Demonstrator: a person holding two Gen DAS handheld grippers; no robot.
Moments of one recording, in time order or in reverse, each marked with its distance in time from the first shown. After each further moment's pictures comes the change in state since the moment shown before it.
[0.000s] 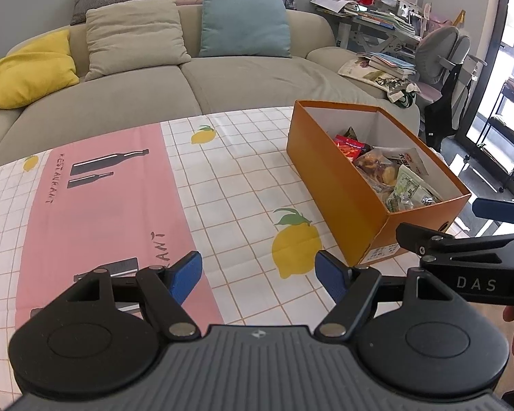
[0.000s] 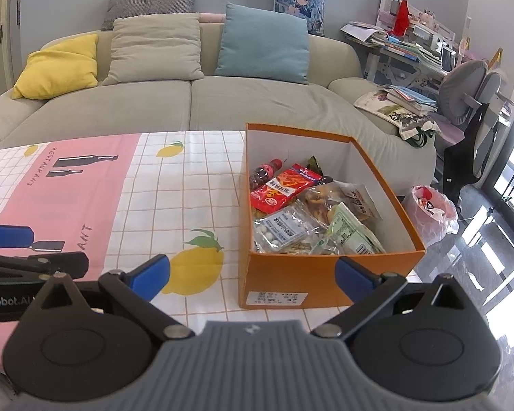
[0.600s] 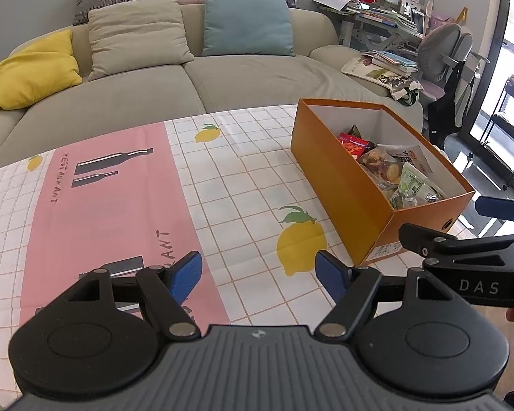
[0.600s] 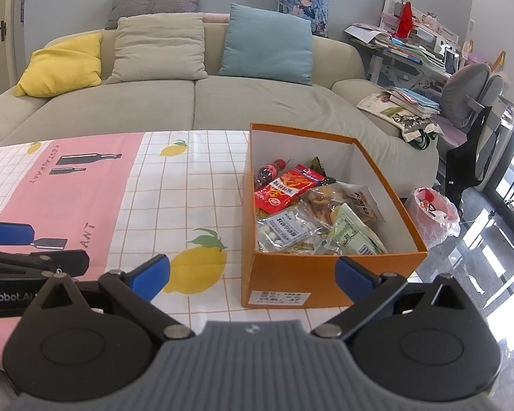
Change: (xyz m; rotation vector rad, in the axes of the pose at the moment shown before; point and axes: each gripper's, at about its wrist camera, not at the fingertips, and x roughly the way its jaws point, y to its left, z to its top) left arm -0.002 0.000 -0.001 0.000 0.004 0.015; right arm -0.003 0.002 0.000 -0.013 -0.001 0.008
